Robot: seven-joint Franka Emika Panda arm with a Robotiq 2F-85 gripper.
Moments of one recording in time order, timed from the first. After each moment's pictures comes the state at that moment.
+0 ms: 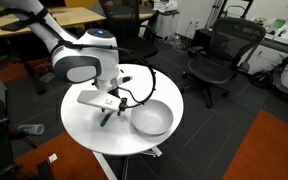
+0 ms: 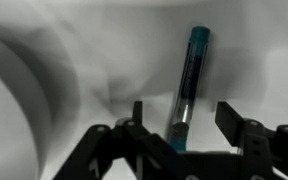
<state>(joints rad) -0.19 0.55 0.01 -2.18 0.00 2.75 -0.82</state>
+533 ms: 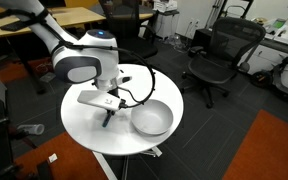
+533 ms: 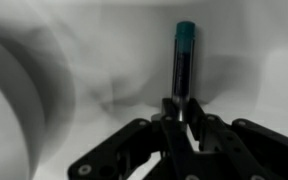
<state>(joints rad) -0.19 0.56 0.01 -2.18 0.00 2.75 -0.82</state>
